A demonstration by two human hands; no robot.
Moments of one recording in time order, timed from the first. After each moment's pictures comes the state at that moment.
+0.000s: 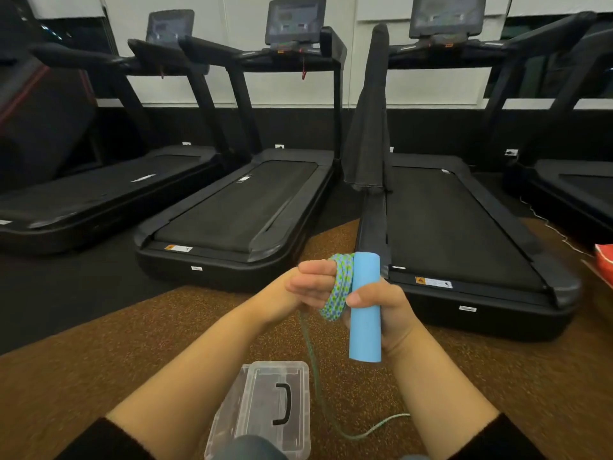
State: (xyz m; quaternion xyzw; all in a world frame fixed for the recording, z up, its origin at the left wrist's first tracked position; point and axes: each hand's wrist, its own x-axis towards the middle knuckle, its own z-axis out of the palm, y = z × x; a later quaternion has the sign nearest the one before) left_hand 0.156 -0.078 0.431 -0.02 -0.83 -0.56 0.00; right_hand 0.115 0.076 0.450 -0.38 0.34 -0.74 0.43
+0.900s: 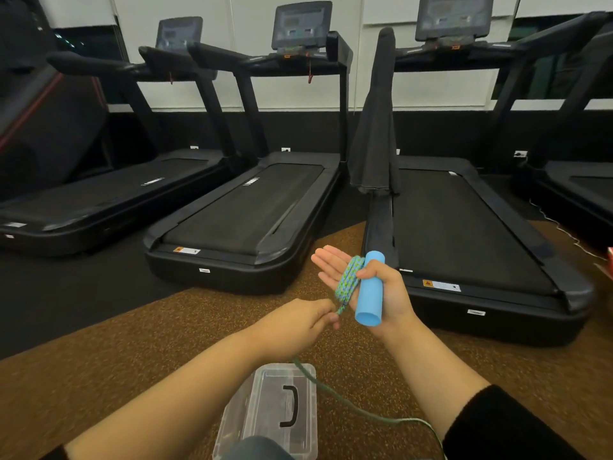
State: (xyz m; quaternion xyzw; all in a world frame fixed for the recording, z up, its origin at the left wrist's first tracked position) left_hand 0.182 -0.065 0.431 -0.06 -0.97 -0.23 -0.01; right_hand 0.081 0.056 0.426 -0.26 0.26 -0.84 0.41
